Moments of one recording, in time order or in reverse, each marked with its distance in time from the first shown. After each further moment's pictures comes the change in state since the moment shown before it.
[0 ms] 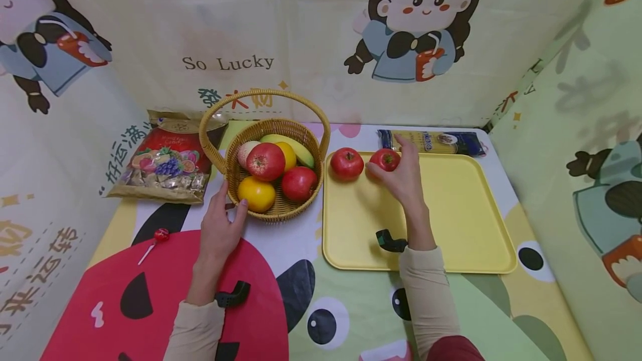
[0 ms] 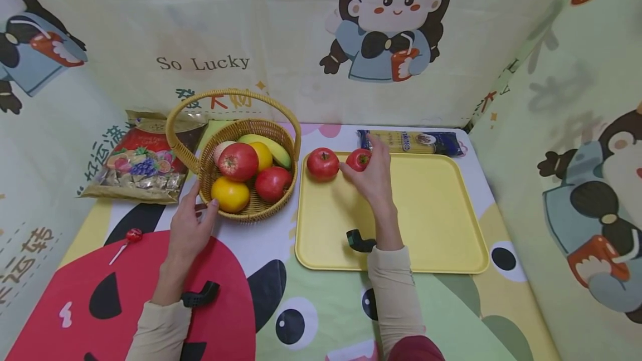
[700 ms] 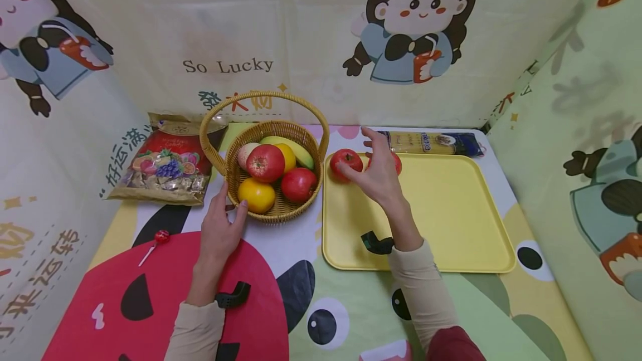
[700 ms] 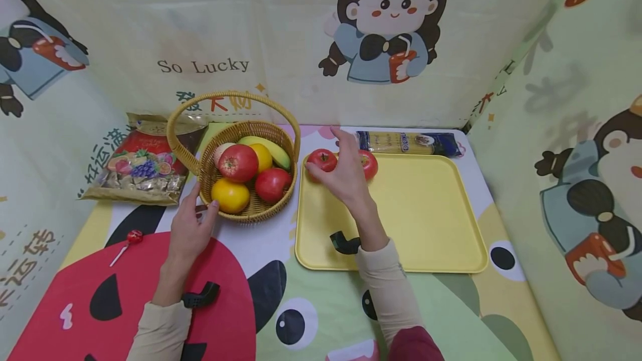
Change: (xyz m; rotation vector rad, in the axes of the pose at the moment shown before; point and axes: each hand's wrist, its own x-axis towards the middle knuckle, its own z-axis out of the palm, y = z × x) left_hand -0.001 0.000 0.000 -0.001 -0.013 -0.015; right_hand -0.015 -0.057 0.018 0.097 -0.087 -0.231
